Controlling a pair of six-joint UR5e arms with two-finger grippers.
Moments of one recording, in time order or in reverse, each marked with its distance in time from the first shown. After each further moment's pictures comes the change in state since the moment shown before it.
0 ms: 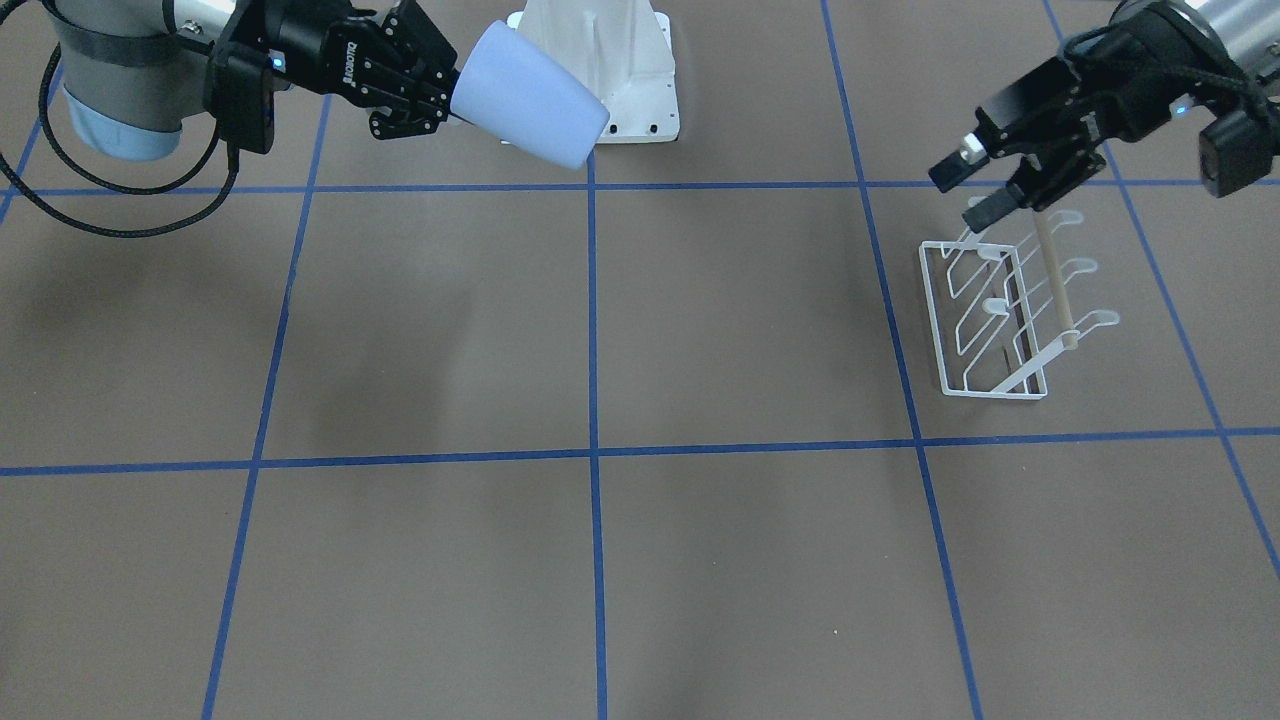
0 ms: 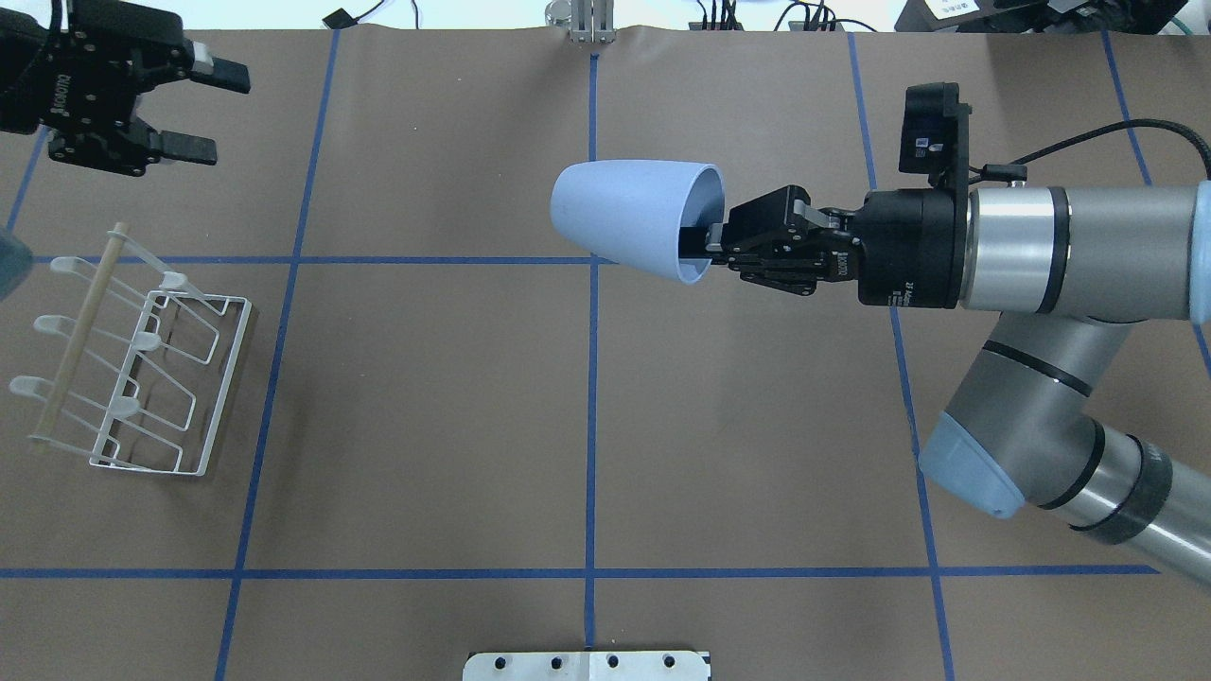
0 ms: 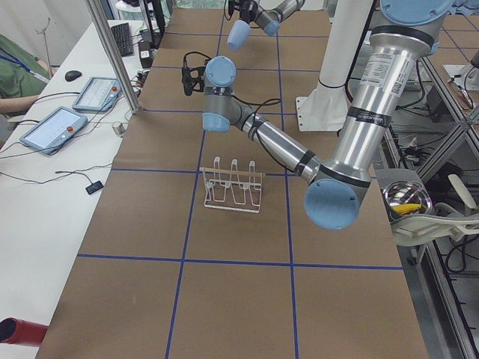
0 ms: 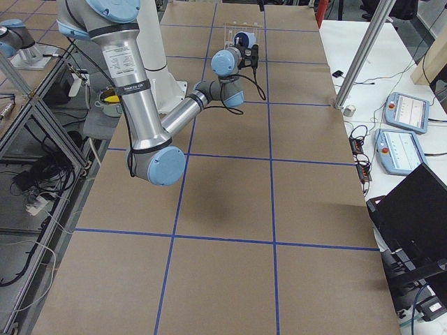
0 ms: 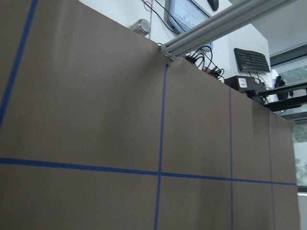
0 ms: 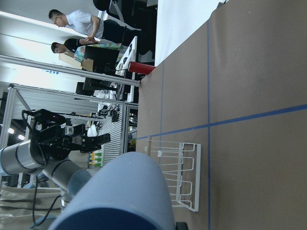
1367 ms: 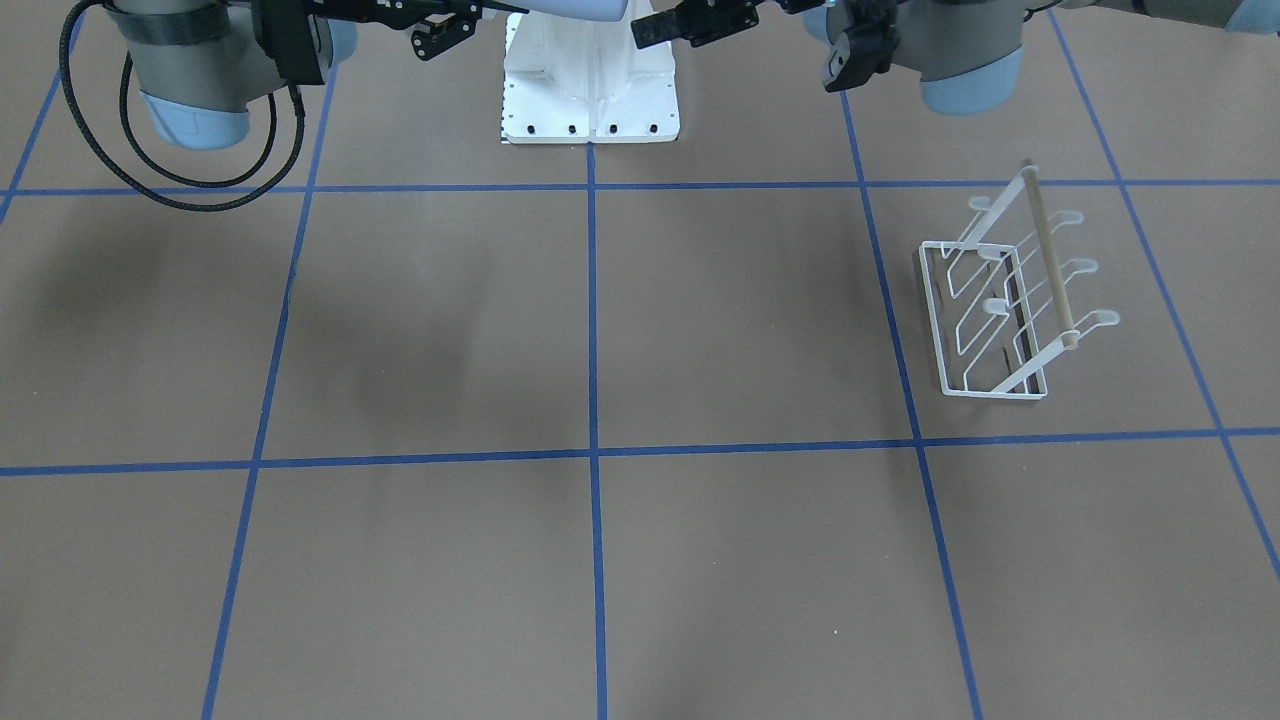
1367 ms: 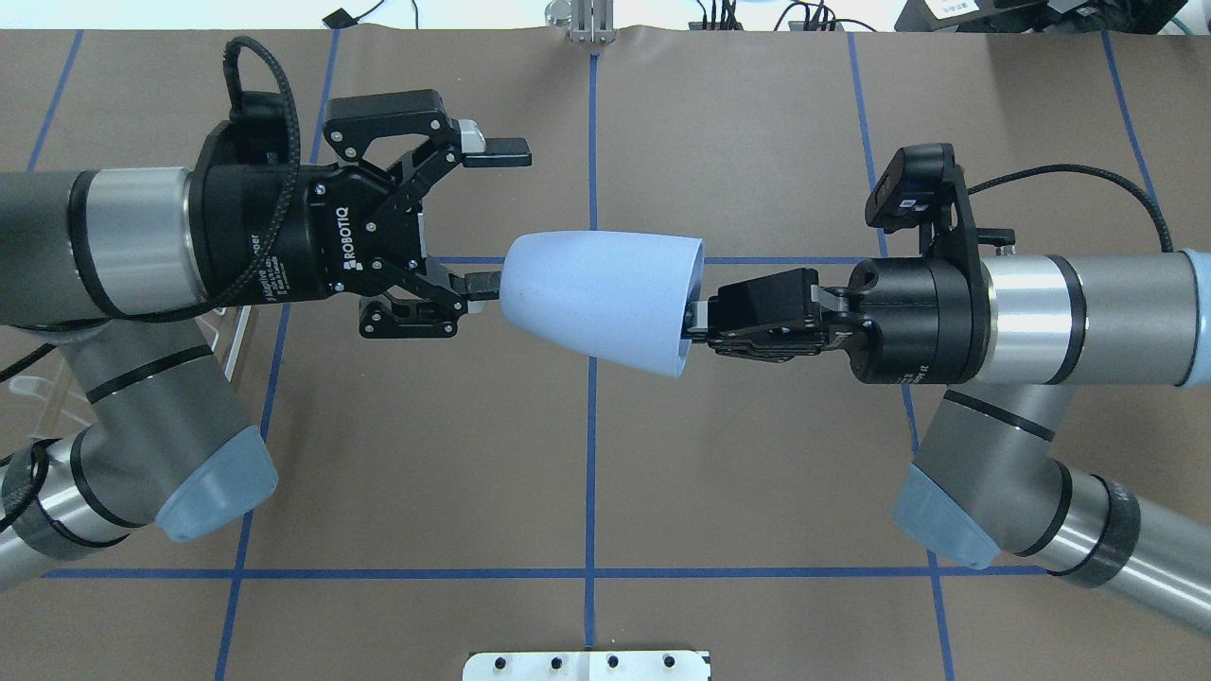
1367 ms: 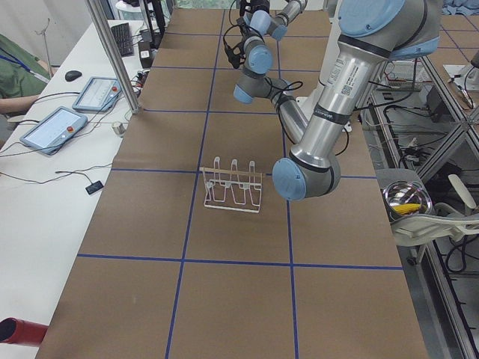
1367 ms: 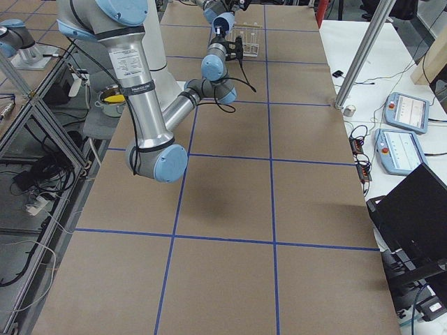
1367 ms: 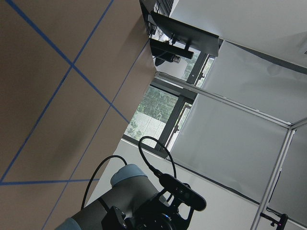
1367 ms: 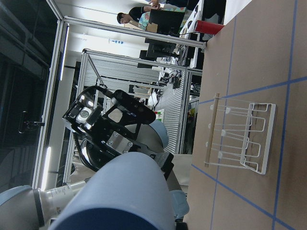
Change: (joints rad) left arm 0.442 -0.139 -0.080 -0.254 0.489 -0.549; right arm -0.086 0.013 0.014 0.206 0.009 0.010
